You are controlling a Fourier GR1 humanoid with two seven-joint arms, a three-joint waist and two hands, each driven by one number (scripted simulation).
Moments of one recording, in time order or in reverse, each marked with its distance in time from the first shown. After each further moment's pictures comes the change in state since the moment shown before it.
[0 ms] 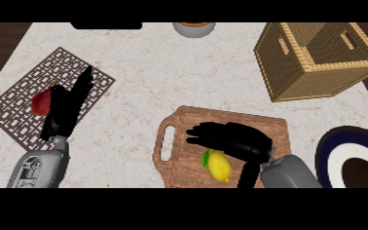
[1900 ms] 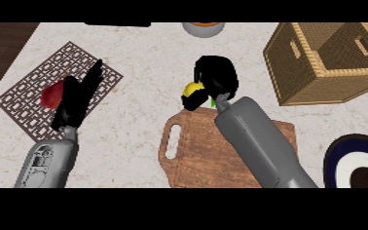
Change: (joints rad) left arm -0.076 -0.037 0.009 0.057 -0.034 -0.030 -0.004; right arm -0.516 0.169 -0.050 0.362 0.050 -0.456 1.121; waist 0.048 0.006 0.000
